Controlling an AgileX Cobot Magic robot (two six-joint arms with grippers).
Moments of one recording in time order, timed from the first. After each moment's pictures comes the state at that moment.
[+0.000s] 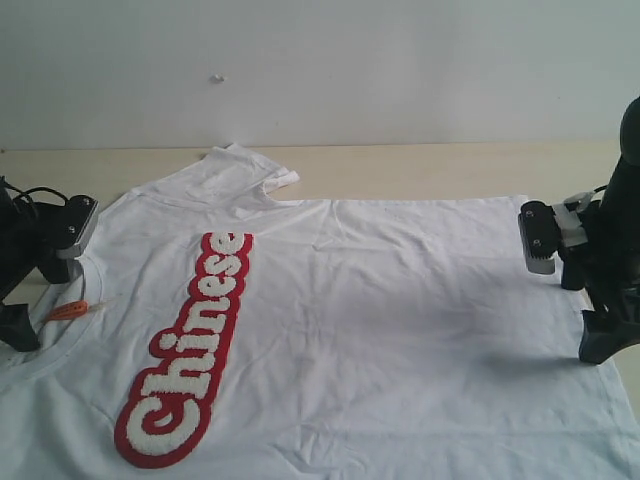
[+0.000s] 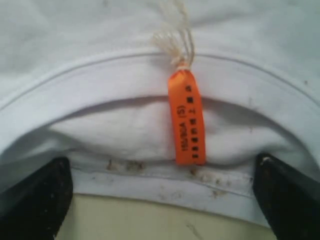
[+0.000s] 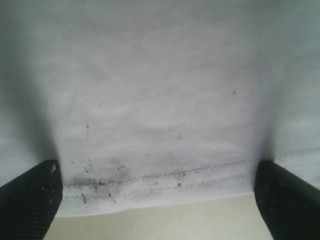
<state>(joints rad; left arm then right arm) 0.00 2.12 -1.35 -0.10 0.90 1.62 -0.16 2.03 -1.21 0.03 0.88 -1.36</state>
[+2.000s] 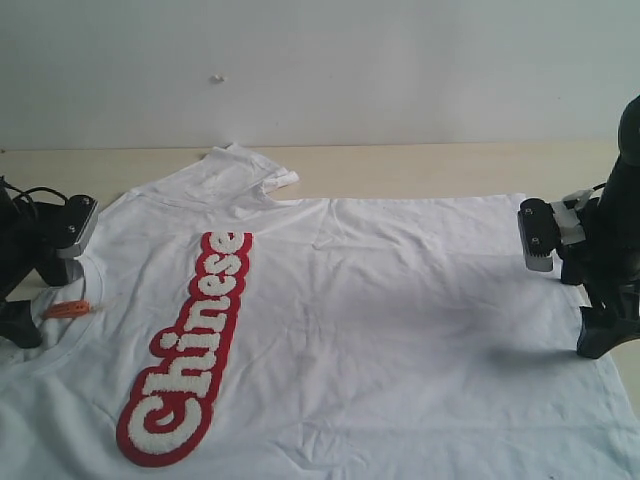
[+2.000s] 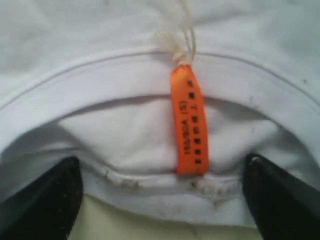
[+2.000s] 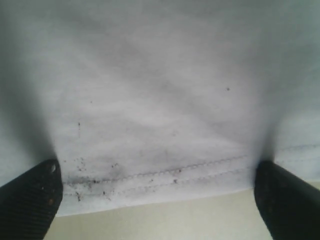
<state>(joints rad) 0.00 2.12 -1.35 -0.11 0.90 1.62 -0.16 2.06 -1.22 0.02 0.86 -1.36</state>
